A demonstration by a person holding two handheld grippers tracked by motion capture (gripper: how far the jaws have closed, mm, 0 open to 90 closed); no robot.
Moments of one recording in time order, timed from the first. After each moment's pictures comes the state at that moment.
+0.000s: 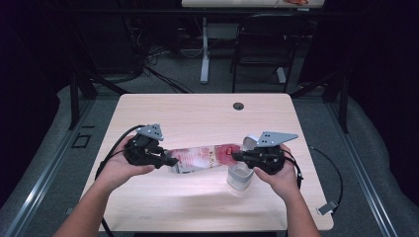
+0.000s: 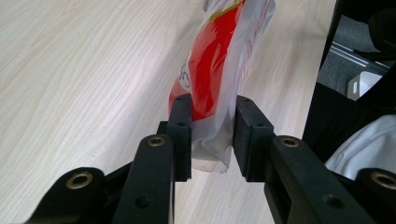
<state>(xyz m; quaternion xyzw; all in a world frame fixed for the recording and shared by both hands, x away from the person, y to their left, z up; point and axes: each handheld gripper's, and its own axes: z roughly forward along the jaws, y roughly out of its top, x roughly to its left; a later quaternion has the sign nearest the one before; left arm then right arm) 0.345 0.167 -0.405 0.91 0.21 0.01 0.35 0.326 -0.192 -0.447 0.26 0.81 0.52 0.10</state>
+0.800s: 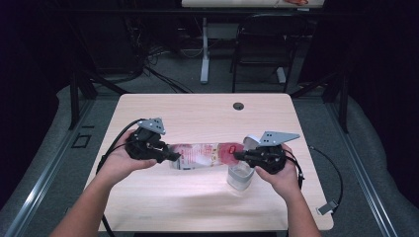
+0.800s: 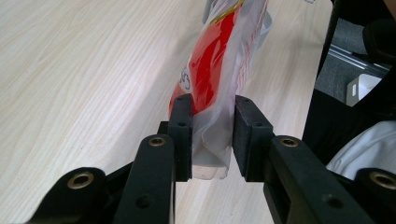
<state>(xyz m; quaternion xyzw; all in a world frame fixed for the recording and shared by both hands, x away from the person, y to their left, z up) 0.352 0.160 -0.390 0.91 0.20 0.01 0.35 0.328 -0.196 -0.449 0.27 0.80 0.52 0.10</state>
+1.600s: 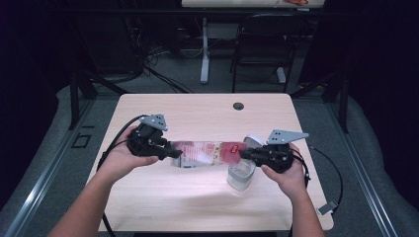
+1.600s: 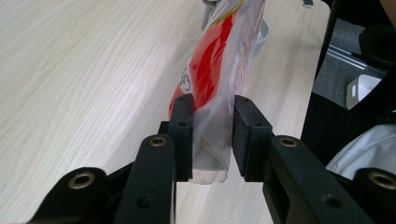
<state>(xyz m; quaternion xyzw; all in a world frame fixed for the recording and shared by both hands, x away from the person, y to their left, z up) 0.353 0.154 -0.379 0.92 0.19 0.02 0.35 0.327 -0.212 -0.446 0.29 0.79 0.53 0.10</state>
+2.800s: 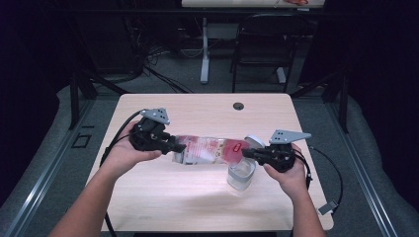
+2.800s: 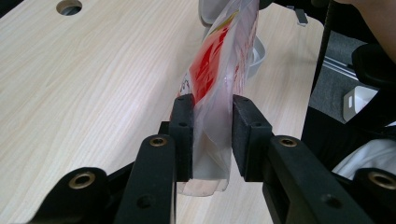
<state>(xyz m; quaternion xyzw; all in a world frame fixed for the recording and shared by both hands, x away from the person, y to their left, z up) 0.359 0.148 -0.368 0.91 0.20 0.02 0.37 0.330 -0.220 -0.451 0.30 0.79 0.53 0.10</state>
